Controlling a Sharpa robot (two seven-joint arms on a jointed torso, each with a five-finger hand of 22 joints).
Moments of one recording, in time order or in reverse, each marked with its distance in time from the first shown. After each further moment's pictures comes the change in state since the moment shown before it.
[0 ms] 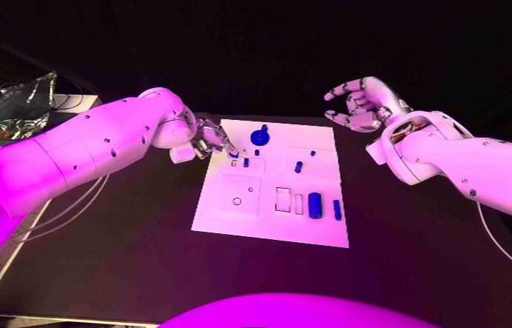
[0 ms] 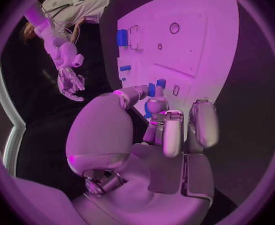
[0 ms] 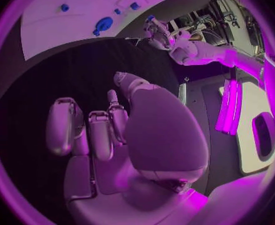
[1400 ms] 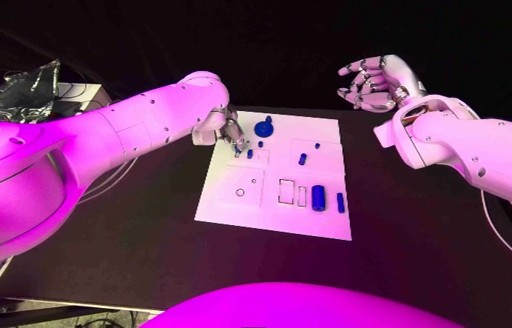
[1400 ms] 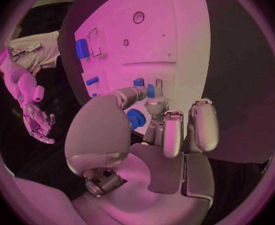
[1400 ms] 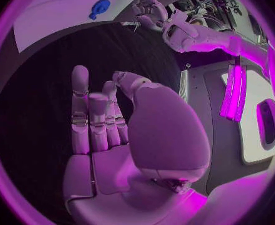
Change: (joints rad) left arm 0.063 0.224 -0.097 -0.184 -0.273 0.093 -0.149; left_hand -0.031 -0.016 0.029 0.029 0.104 0.010 0.005 0.000 0.093 0.022 -0.007 0.012 0.020 0.001 -0.008 0.000 0.000 0.000 0.020 -0.007 0.016 0.000; right arm 0.018 0.021 0.003 -0.056 0.167 -0.035 0.096; right_hand -0.037 -0.026 0.078 -0.054 0.004 -0.007 0.000 -0.028 0.014 -0.298 0.009 -0.604 -0.545 -0.107 -0.007 -0.466 -0.467 0.108 -0.207 -0.010 -0.783 -0.380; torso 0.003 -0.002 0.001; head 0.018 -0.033
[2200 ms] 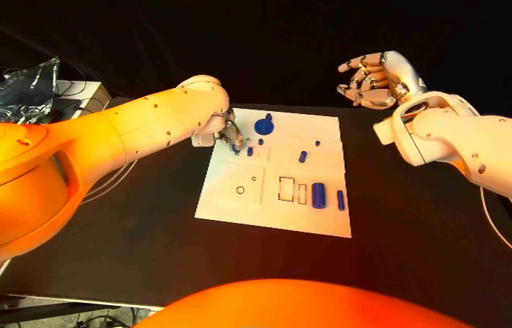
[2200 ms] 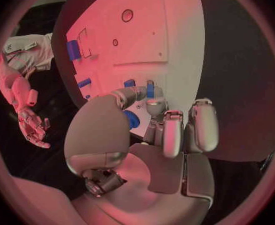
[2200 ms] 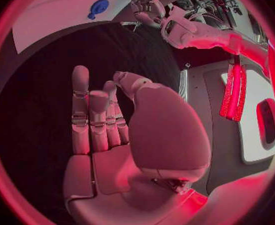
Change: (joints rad) left arm -0.016 0.004 -0.016 -0.015 -0.037 -0.033 0.003; left_hand -0.012 -0.012 0.000 0.000 0.011 0.004 -0.004 0.004 0.000 0.005 -0.002 0.000 -0.003 0.000 0.000 0.000 0.000 0.000 0.000 0.000 0.004 0.000; right arm 0.000 0.002 0.000 0.000 0.006 0.000 0.005; right_hand -0.008 0.000 0.000 0.000 0.000 0.002 0.002 0.000 0.001 -0.004 -0.004 -0.010 -0.012 -0.007 0.000 -0.023 -0.016 0.000 0.000 0.000 -0.012 -0.007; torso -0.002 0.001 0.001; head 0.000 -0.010
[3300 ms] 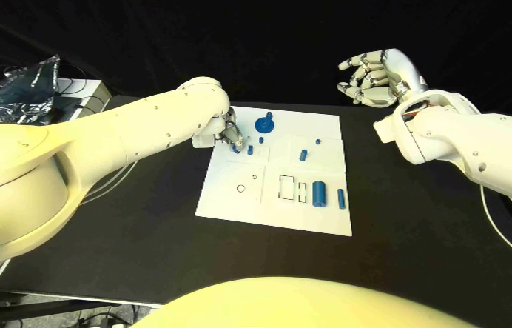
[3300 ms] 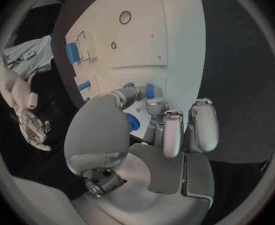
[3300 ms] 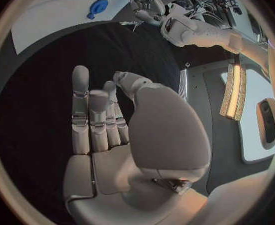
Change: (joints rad) left arm -0.012 -0.007 -0.001 0.014 -0.011 -0.007 0.013; left_hand 0.000 0.000 0.000 0.000 0.004 0.003 -0.004 0.000 0.029 0.003 0.000 0.000 -0.002 0.000 0.000 0.000 0.000 0.000 0.000 0.000 0.000 0.000; right arm 0.000 0.002 0.000 -0.002 0.004 0.000 0.004; right_hand 0.000 0.000 0.000 0.000 0.000 -0.002 -0.002 0.000 0.001 -0.005 -0.005 0.000 -0.002 0.000 0.000 -0.006 -0.003 0.000 0.000 0.000 0.001 -0.001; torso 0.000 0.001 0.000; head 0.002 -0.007
